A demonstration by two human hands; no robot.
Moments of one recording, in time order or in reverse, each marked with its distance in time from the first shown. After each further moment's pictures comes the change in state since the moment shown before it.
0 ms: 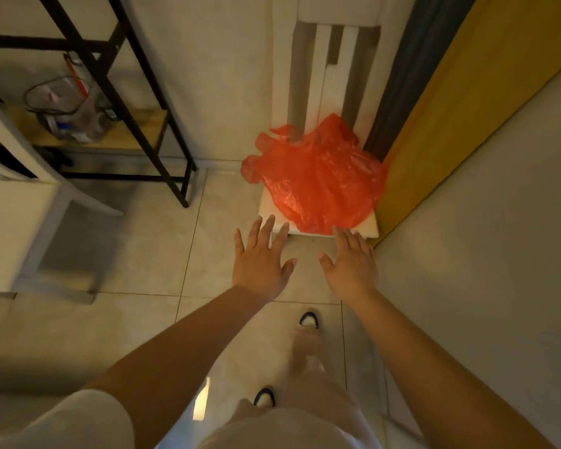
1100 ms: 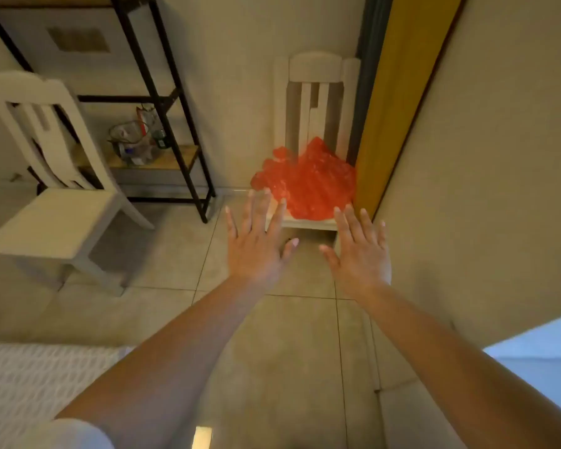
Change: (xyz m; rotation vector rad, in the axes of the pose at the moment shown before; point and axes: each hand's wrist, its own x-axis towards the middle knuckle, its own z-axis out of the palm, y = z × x) left_hand -0.311 0.108 -0.038 0.102 0.361 -0.068; right_hand -0.320 0.074 -0.021 -0.186 0.362 -0.224
